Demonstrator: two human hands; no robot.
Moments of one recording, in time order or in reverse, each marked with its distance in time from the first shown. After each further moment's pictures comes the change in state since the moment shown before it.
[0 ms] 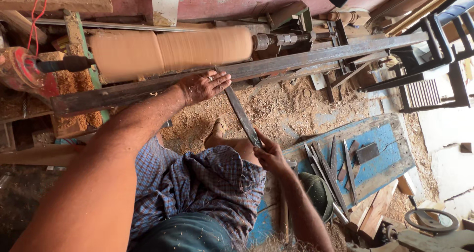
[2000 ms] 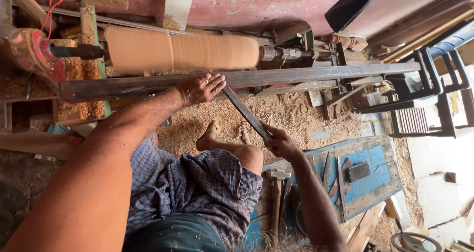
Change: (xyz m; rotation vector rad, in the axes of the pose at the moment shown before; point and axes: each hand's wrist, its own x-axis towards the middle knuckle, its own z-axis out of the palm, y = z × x) left_hand -0.022 0.006 0.016 0.171 0.158 -0.086; right_hand 0.051 -0.042 -0.069 -0.143 -0.237 0.022
